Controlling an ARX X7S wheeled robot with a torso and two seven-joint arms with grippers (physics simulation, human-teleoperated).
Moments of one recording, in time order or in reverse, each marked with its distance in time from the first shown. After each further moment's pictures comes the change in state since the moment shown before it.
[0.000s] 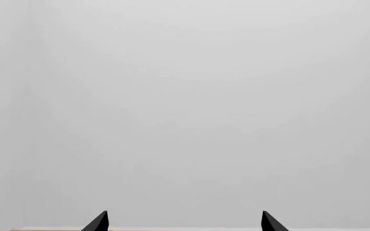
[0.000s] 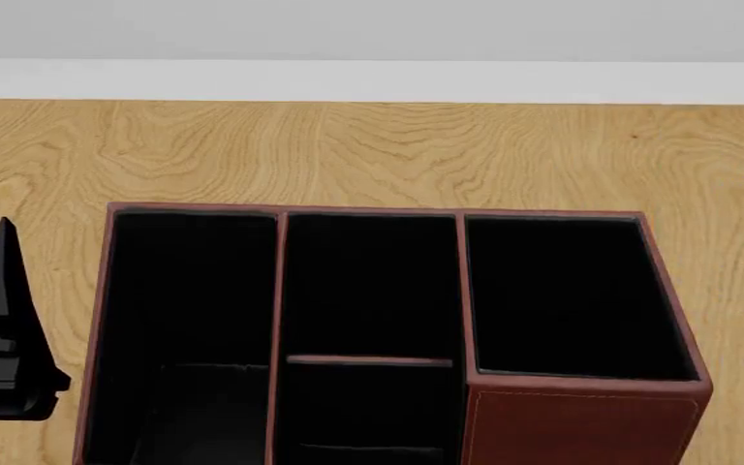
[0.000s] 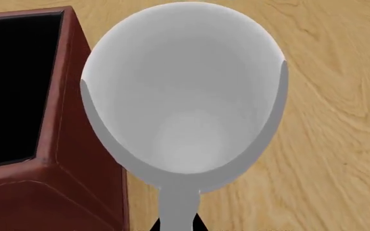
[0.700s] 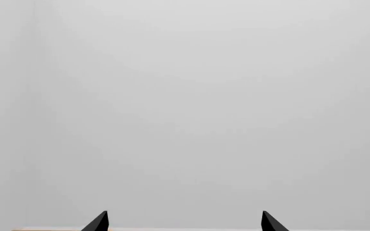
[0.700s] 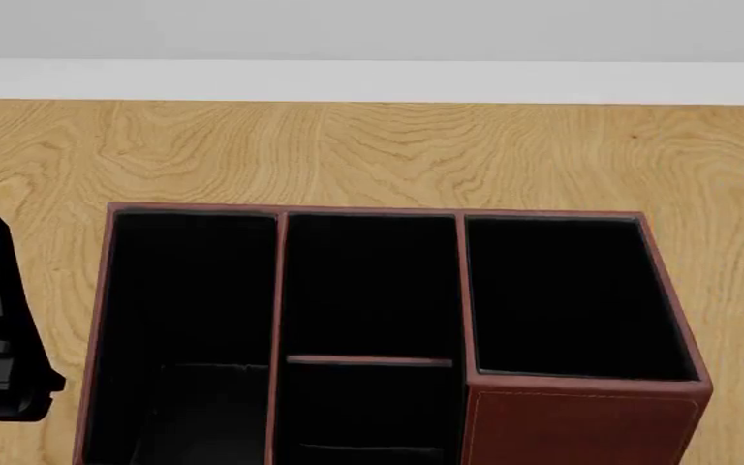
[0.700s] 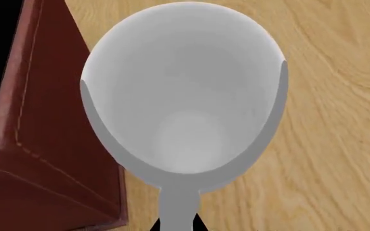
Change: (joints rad) left arm 0.006 -0.012 -0.002 0.003 -0.008 0.011 -0.011; right arm 0.030 -0.051 -0.089 0.078 -0.062 -0.006 -0.038
